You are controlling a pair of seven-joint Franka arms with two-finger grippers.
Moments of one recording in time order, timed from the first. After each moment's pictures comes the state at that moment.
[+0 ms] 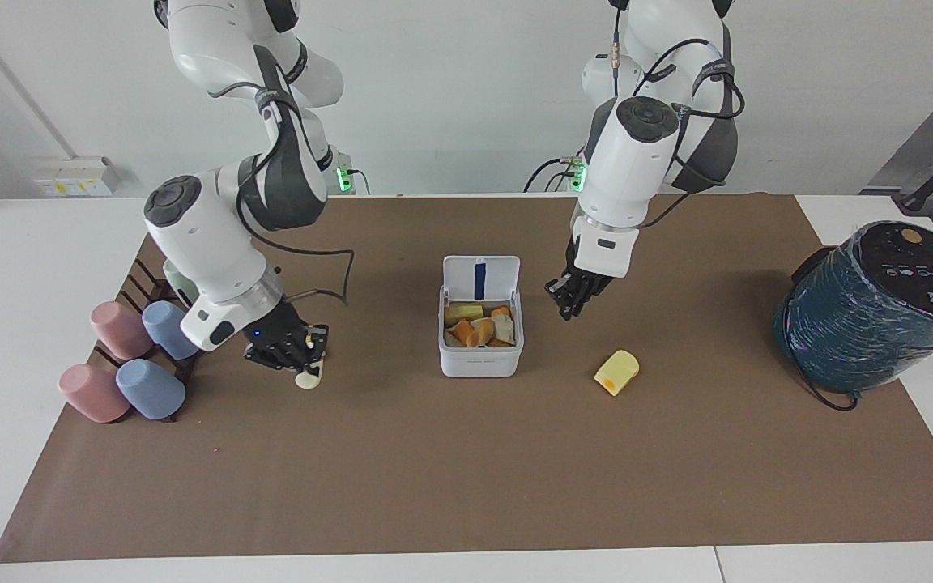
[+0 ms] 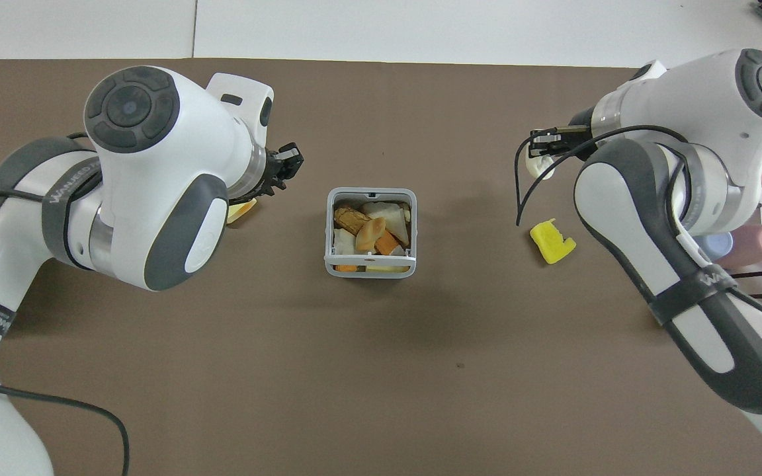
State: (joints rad) left arm -0.43 0.24 0.00 -1.62 -0.05 1.99 -0.81; right arm -0.01 0.35 0.21 -1.61 0.23 2.17 0.15
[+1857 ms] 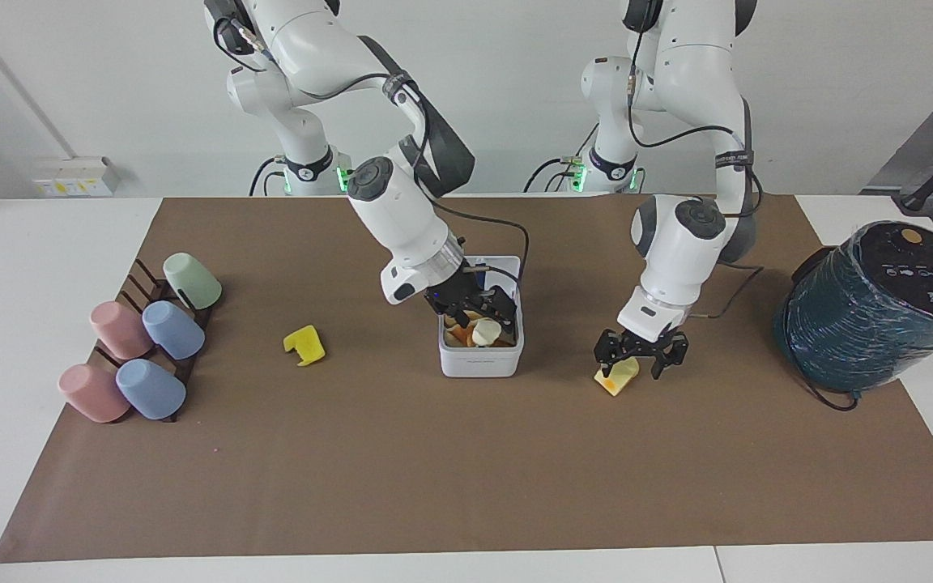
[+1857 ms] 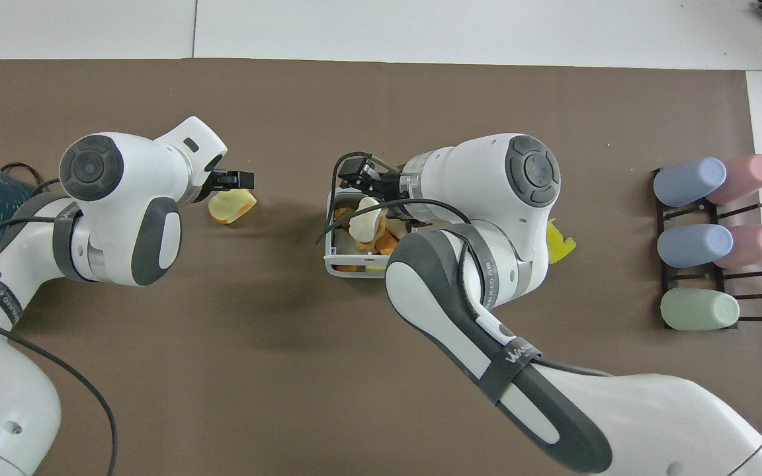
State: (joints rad) left arm -0.27 0.35 0.01 -1.93 -0.06 2.52 -0.10; right arm 0.31 0.40 0.24 -1.67 0.38 2.41 0.73
